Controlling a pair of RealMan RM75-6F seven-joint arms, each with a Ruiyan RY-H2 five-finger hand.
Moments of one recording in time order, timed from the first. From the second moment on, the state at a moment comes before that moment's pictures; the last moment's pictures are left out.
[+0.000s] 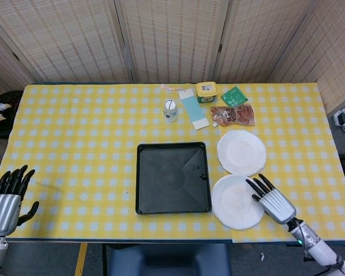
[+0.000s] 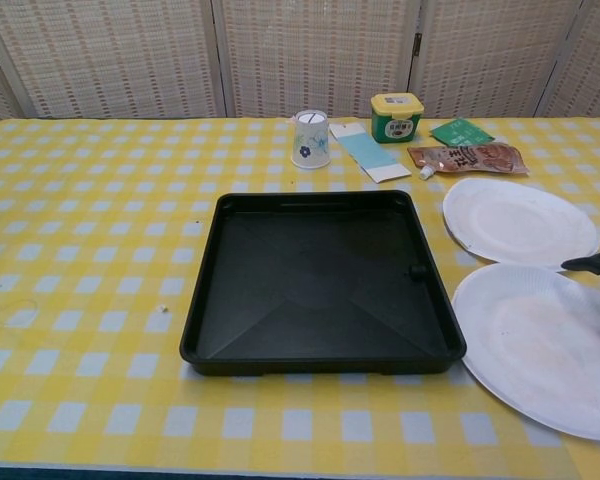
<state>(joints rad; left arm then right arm) -0.10 -1.16 -0.04 -1.58 1.55 1.52 0.12 0.27 -1.76 -0.18 -0.35 -1.83 1.52 0.23</state>
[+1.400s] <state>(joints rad) -0.09 -1.14 -0.04 -1.59 1.55 1.54 0.09 0.35 -1.70 -0.05 -0.53 -1.80 1.99 0.26</state>
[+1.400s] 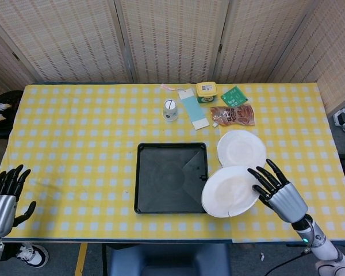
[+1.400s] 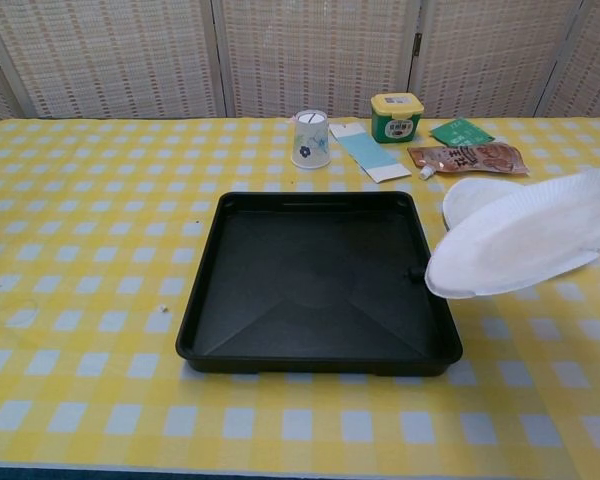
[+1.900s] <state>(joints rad) -0.10 -1.13 -0.05 -1.59 1.53 1.53 0.06 0.59 -1.78 -0.03 -0.63 -1.85 1.74 0.16</state>
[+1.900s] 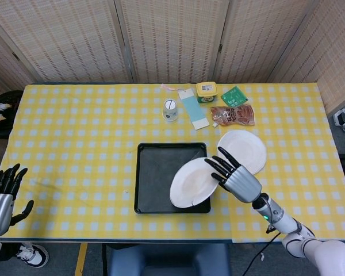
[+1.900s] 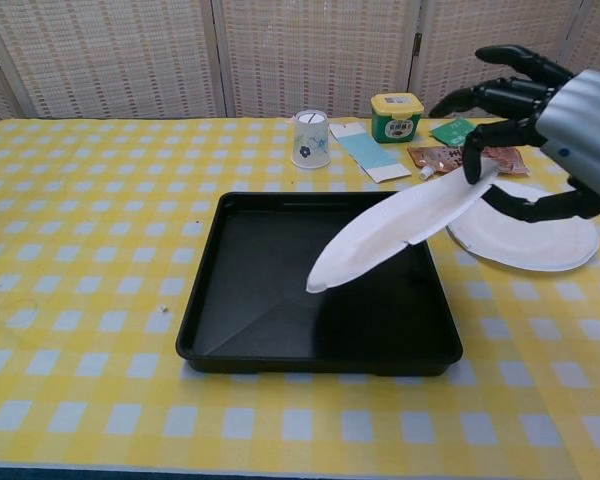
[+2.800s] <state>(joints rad) -0.10 -1.12 -0.06 -1.58 1.50 1.50 0.02 0.75 -2.03 -0.01 -0.31 -1.78 1.51 0.22</state>
